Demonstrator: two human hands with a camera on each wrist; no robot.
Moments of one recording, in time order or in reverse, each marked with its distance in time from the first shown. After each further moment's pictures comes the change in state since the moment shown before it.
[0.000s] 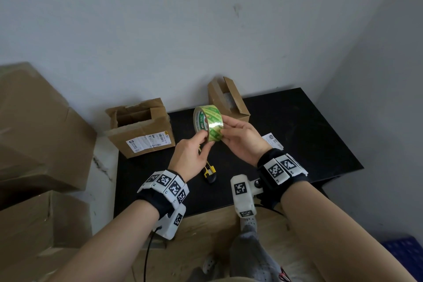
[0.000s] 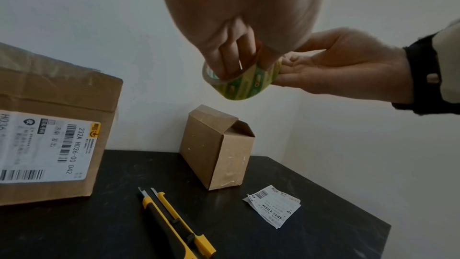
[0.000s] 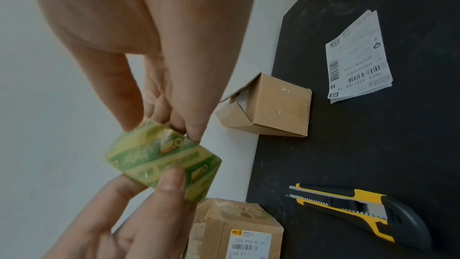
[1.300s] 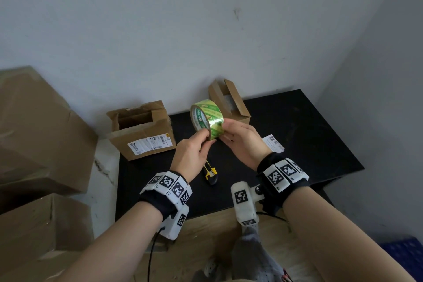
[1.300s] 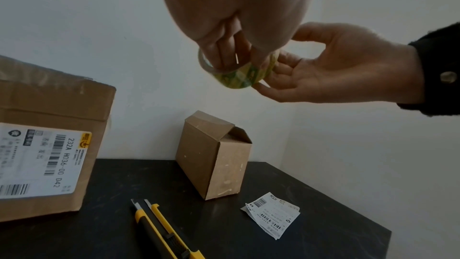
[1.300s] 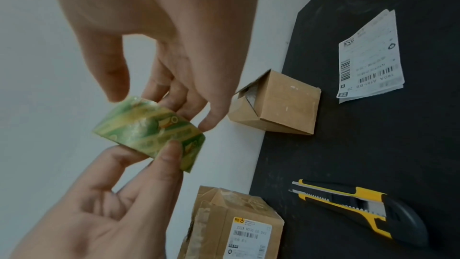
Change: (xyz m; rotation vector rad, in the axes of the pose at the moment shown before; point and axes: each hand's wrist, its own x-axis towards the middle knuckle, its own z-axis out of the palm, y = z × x) left_hand 0.004 0.008 -0.005 0.017 0.055 0.018; right_hand -0.006 0.001 0.013 -0.110 0.140 -0.057
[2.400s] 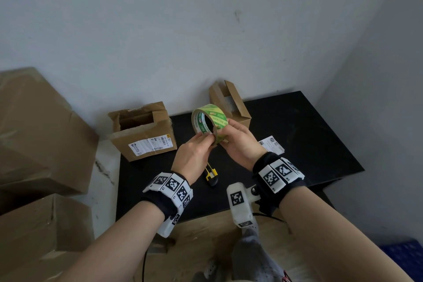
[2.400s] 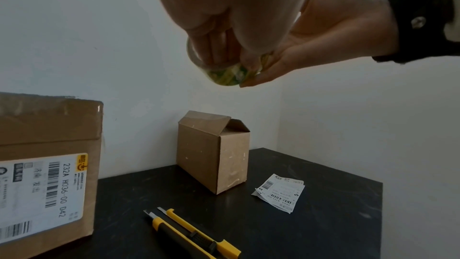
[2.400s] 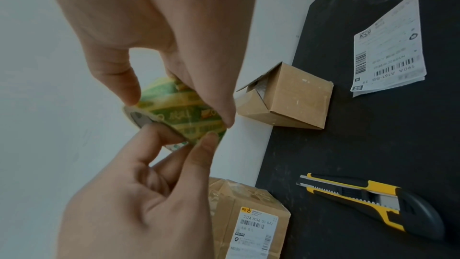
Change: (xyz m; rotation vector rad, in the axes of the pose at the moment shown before) left_hand -0.002 0.001 -0.001 0.176 -0.019 0.187; right_hand 0.004 0.002 0.014 0.017 0.037 0.047
